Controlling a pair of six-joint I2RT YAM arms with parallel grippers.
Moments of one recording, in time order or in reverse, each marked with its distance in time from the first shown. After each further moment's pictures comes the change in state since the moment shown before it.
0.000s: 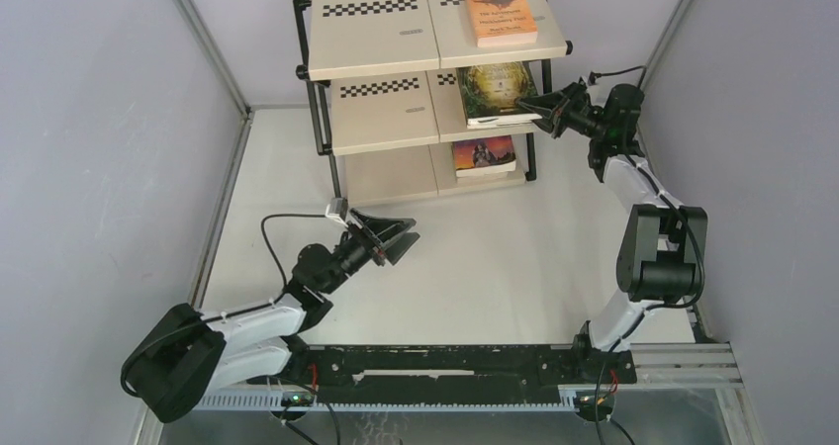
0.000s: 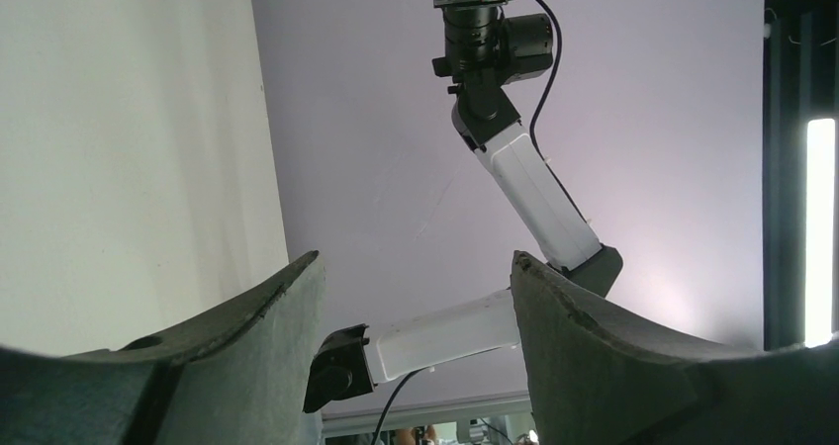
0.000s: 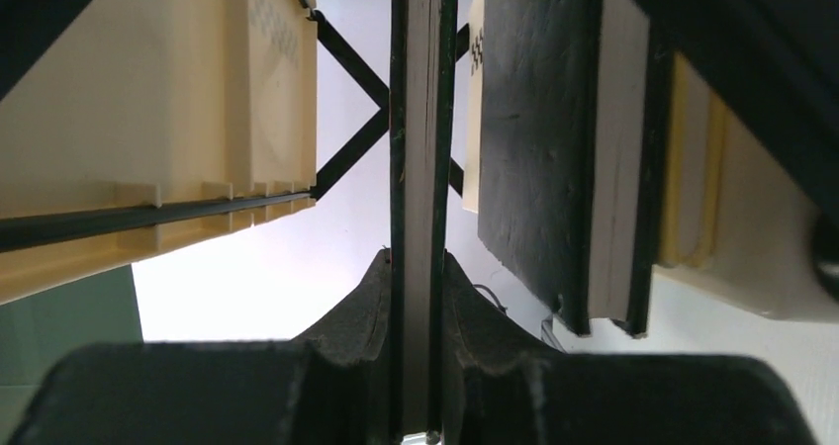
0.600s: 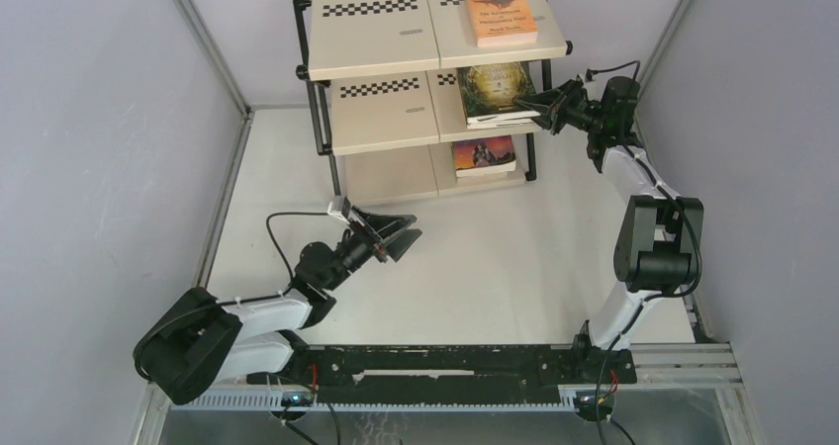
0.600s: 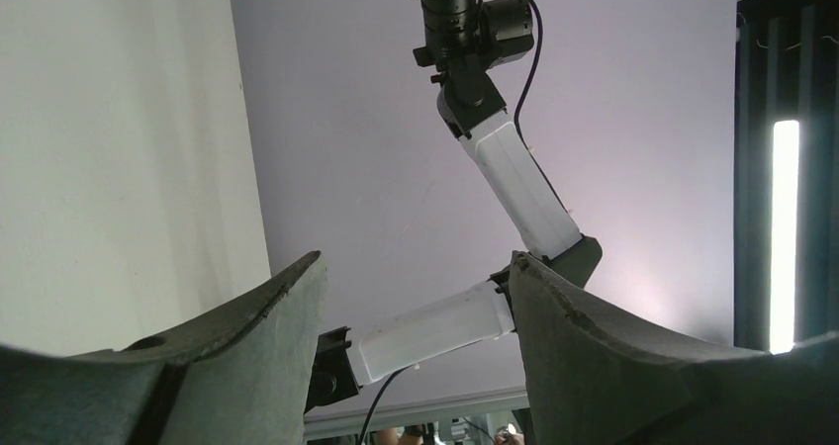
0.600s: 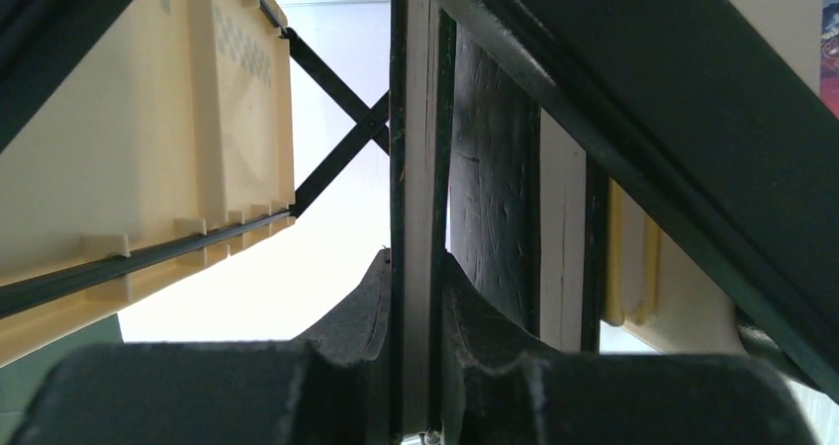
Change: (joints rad) left arm 0.017 0.121 0.007 0.153 0.027 -0.049; right arm 0.003 0.072 0.096 -0.120 0.004 -0.072
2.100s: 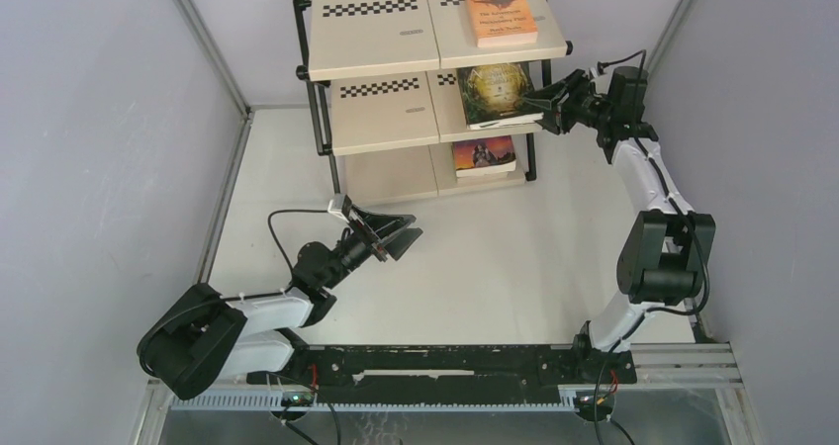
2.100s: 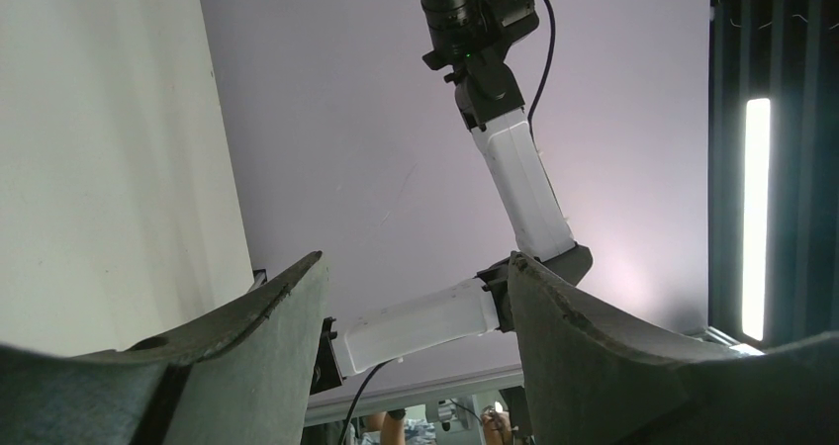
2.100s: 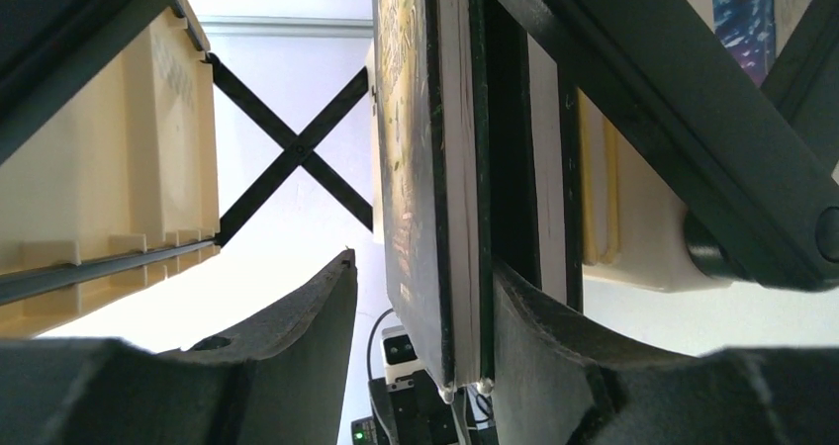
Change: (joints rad) left arm 0.022 0.033 0.000 0.082 0.055 -0.026; right arm -0.007 -0.071 0.111 -0.411 0.123 -0.315
